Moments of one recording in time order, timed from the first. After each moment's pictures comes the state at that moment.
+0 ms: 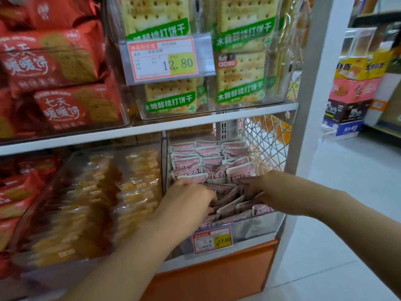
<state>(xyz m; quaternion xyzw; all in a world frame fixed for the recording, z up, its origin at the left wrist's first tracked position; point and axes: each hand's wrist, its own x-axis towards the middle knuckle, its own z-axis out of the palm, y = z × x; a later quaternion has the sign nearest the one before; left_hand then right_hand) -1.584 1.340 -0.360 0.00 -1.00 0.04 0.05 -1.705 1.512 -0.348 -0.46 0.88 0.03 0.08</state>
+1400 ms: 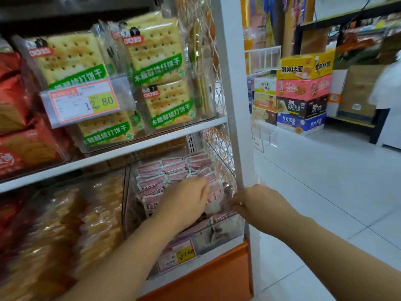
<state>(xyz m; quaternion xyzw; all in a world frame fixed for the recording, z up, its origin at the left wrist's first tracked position) -1.639 1.396 -0.349 -0.02 -0.99 -0.05 0.13 -1.691 1.567 -0.373 -0.35 0.93 -0.11 -0.02</state>
